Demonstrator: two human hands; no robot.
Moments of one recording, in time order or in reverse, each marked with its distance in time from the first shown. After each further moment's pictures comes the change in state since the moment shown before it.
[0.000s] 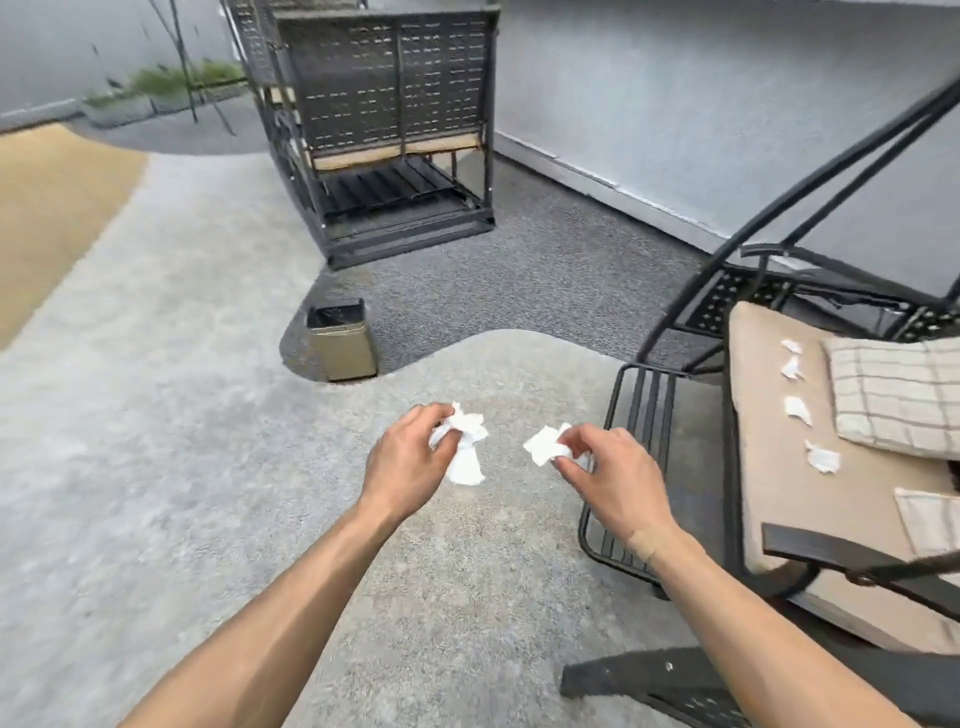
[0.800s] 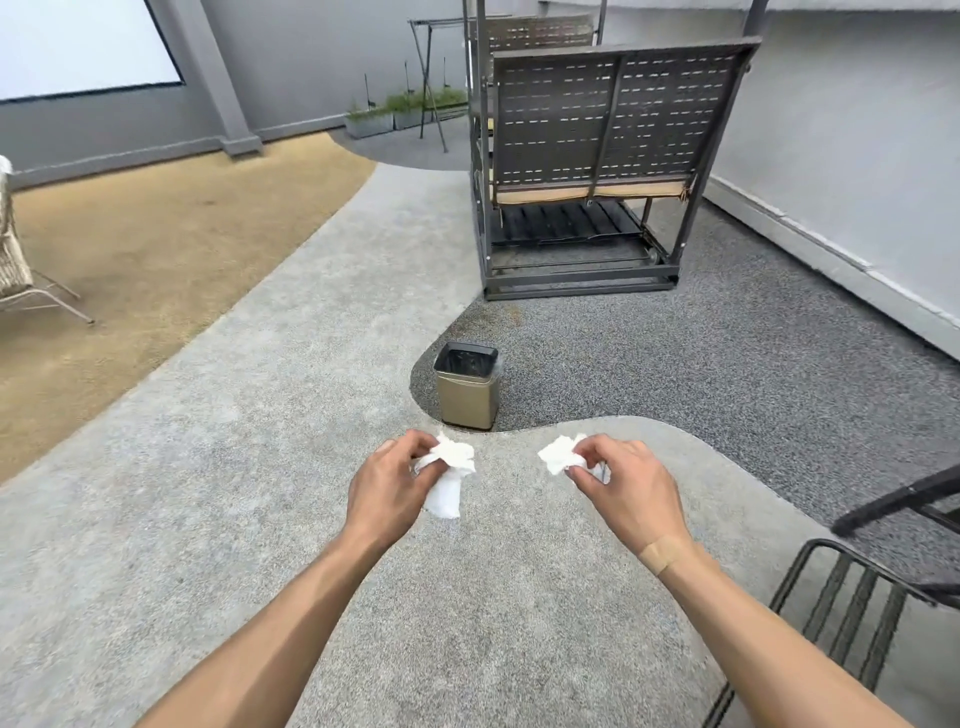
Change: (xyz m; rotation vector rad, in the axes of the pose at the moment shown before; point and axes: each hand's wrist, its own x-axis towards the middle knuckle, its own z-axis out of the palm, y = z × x) left_hand 0.242 -0.123 -0.022 0.132 0.258 -0.439; right_hand 0.379 -0.008 0.114 0.140 -0.164 -0.312
